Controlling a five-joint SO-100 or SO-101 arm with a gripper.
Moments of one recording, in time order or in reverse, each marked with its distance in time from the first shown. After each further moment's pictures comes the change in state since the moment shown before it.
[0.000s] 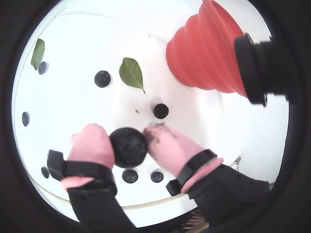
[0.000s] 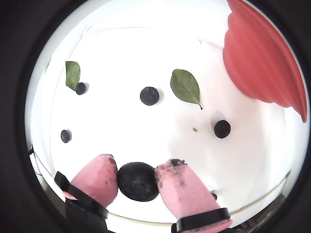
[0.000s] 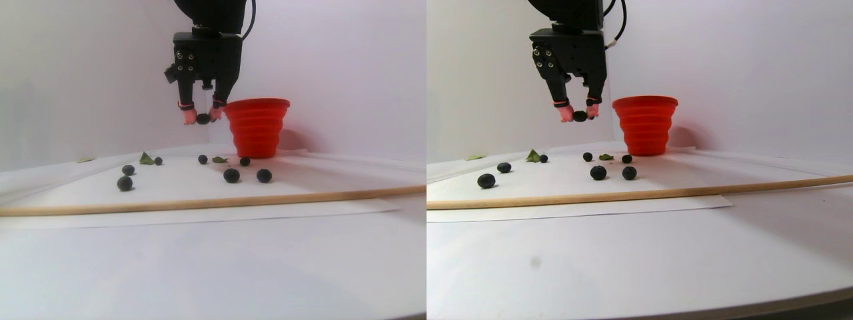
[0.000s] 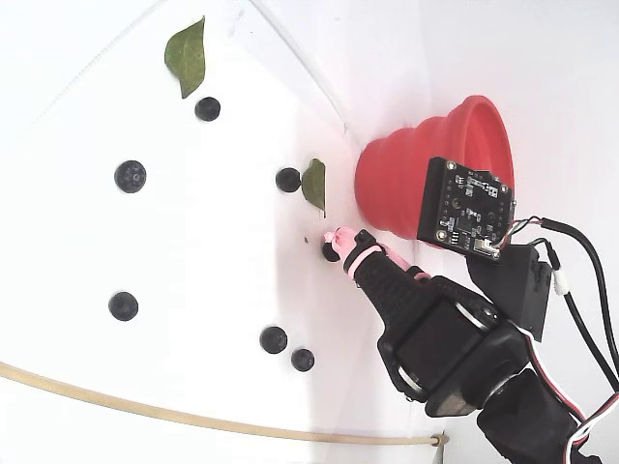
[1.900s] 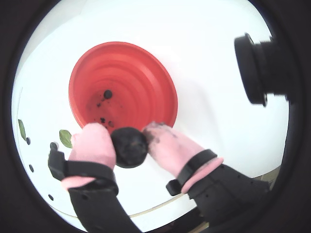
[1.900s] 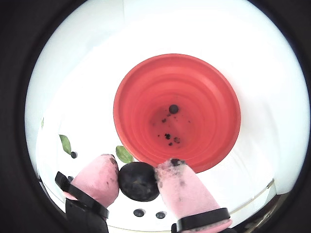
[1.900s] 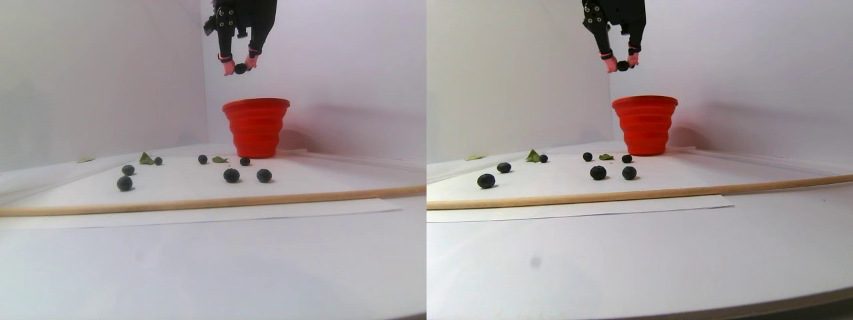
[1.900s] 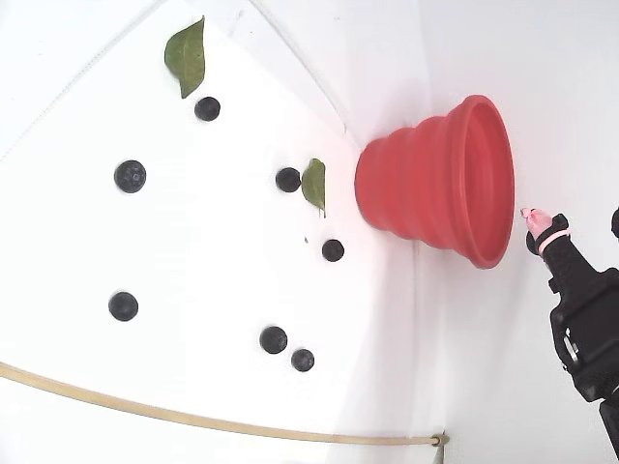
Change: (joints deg) arm 9.7 7.5 -11.7 2.9 -1.3
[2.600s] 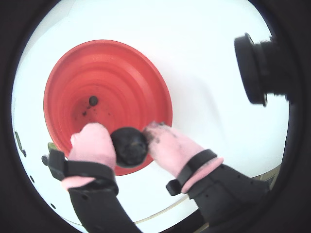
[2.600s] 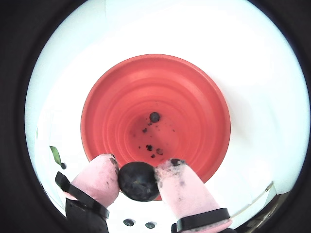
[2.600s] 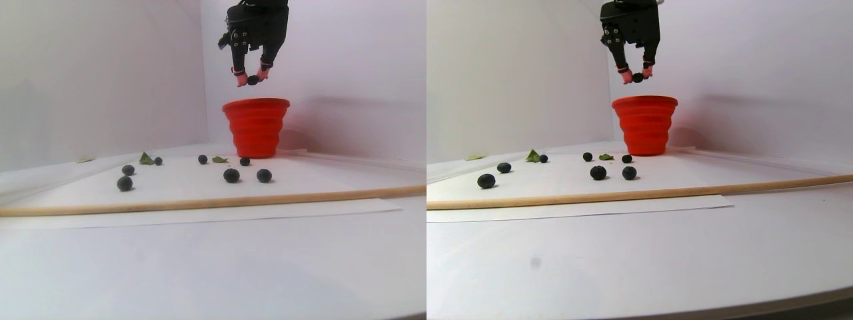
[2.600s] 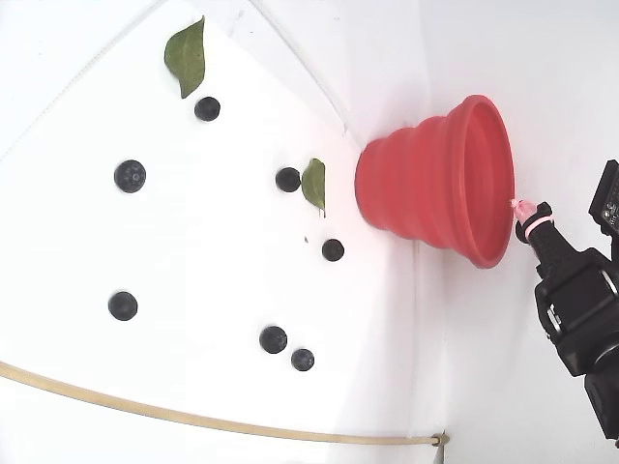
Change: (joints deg) arm 3.0 -10.9 -7.6 -4.3 0.2
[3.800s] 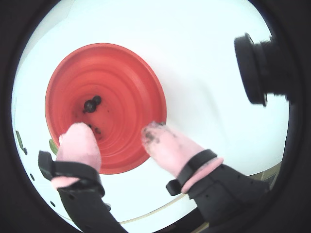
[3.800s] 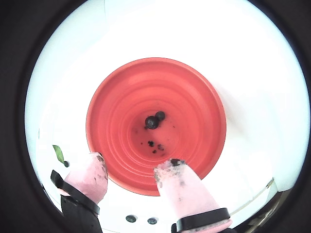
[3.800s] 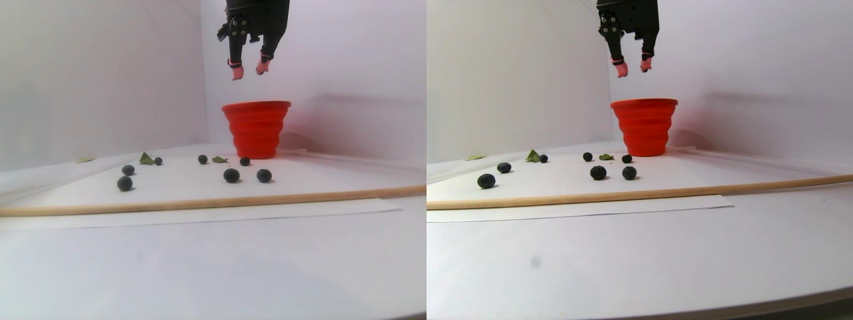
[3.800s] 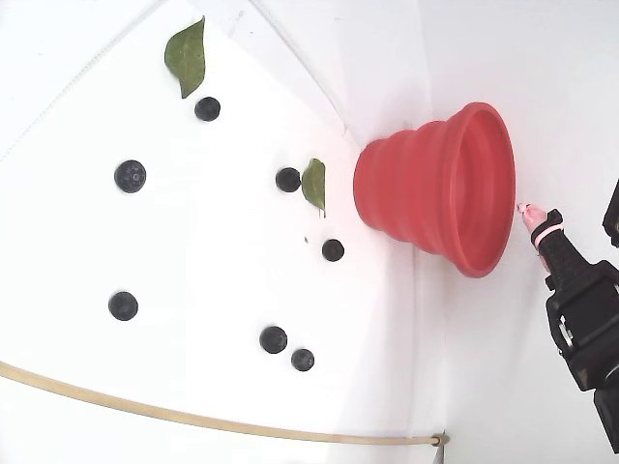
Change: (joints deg) arm 0.1 6.5 3.9 2.5 0.8
